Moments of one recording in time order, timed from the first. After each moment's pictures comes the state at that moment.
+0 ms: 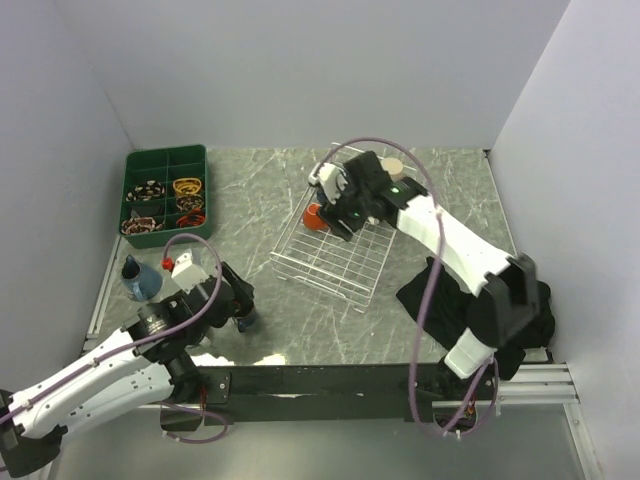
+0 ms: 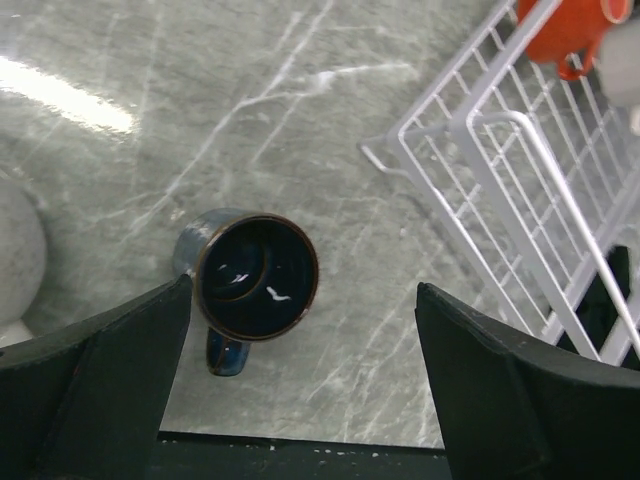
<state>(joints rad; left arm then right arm) -0.90 0.61 0.61 -0.84 -0.58 -1.27 0.61 1.67 1.53 -0.73 -0.16 -0.41</state>
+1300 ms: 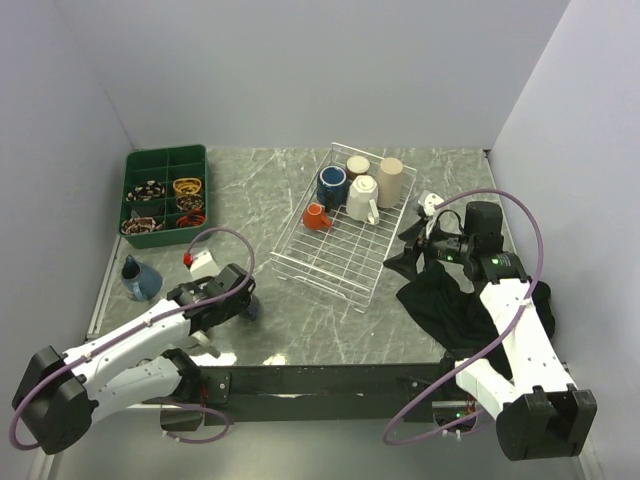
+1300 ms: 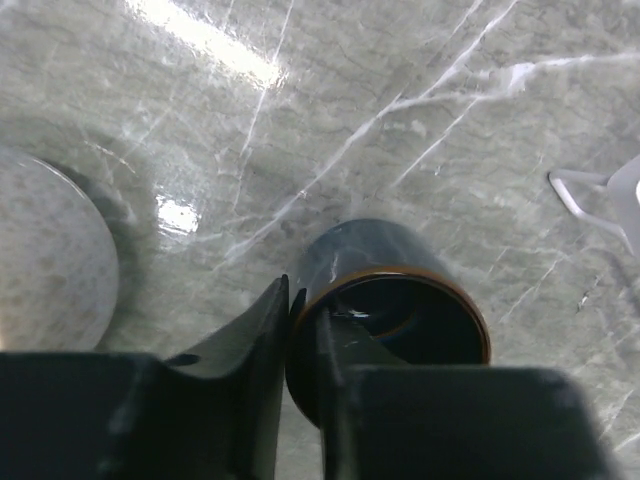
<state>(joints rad) -0.73 0.96 0.56 -0.74 -0.52 -1.20 0.04 0.95 0.83 -0.50 -0.93 -0.42</state>
